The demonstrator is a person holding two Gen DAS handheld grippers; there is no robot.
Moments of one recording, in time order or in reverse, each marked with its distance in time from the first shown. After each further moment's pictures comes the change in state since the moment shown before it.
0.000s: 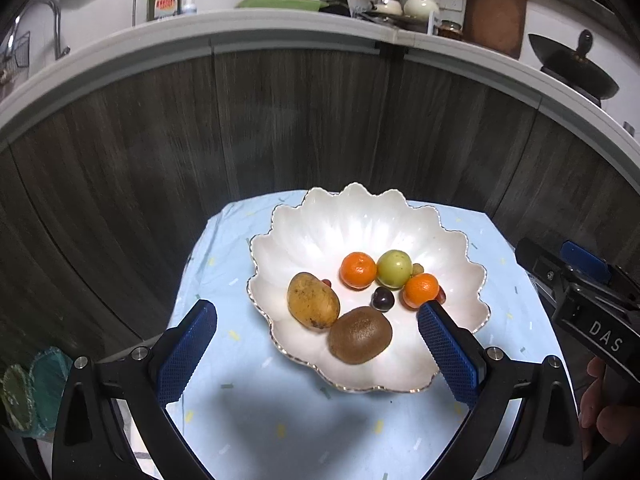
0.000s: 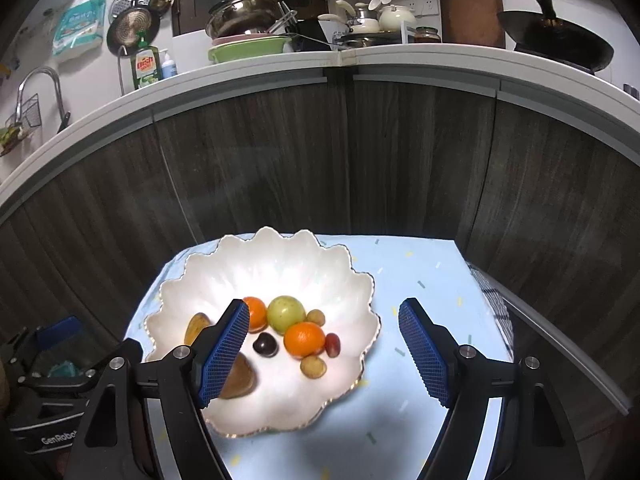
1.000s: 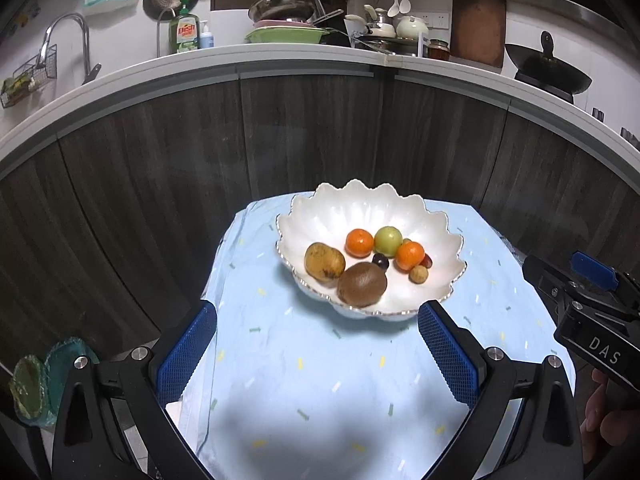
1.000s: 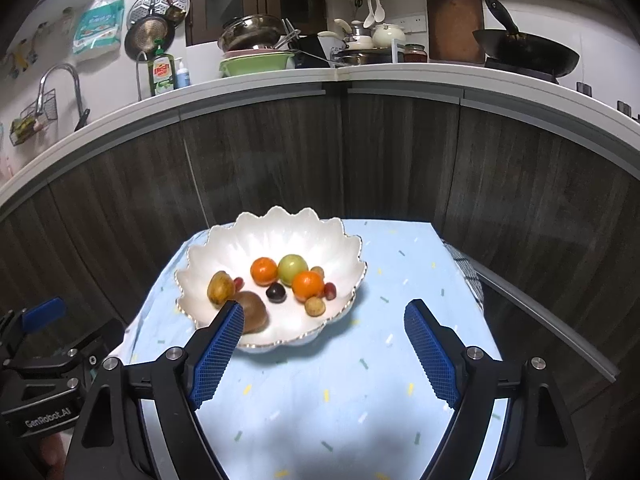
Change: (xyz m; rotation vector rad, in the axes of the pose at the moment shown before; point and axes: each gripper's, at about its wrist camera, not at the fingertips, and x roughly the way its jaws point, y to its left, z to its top) left arm -0.086 0.000 -0.065 0.012 -0.081 0.030; right arm -0.089 0.007 -0.062 -0.012 -0.046 -0.025
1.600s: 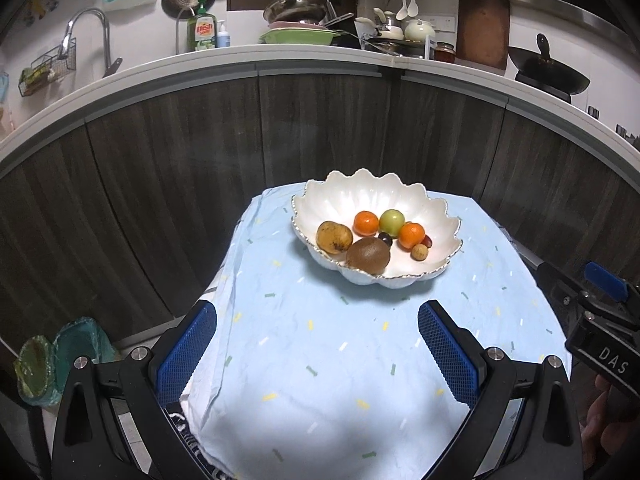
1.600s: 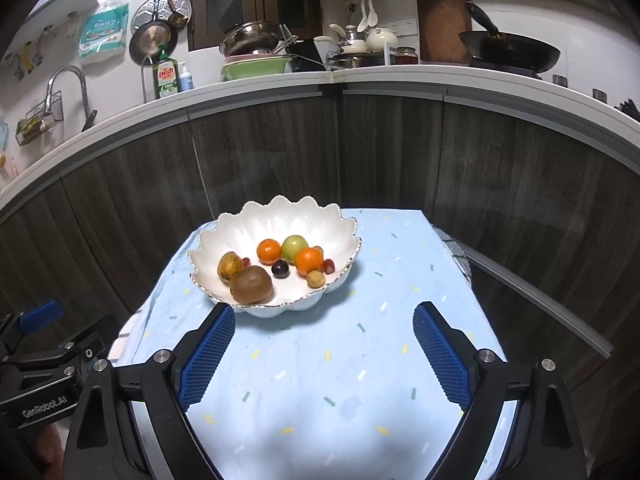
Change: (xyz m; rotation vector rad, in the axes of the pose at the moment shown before) left arm -0.041 0.003 -0.034 -0.021 -0.001 0.036; right arm -0.043 -0.002 -0.032 0.017 -0.017 -0.006
